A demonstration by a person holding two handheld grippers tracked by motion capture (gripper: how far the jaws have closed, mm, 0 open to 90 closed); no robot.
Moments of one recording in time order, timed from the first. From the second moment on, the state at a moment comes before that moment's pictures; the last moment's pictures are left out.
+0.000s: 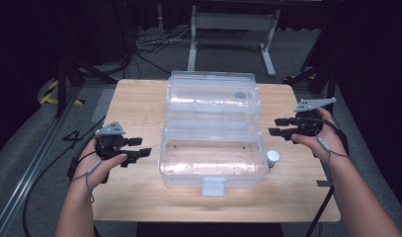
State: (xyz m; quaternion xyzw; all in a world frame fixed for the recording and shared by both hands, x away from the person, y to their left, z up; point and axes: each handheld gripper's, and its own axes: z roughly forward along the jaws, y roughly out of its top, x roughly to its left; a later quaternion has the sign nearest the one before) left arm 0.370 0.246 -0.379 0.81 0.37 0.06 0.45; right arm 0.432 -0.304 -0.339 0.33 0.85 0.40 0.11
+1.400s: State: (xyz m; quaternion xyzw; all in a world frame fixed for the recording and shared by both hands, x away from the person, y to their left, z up) left arm 0.371 0.250 -0.383 0.81 0.38 0.06 0.44; right arm 0.438 -0.297 -0.392 0.36 0.90 0.24 0.03
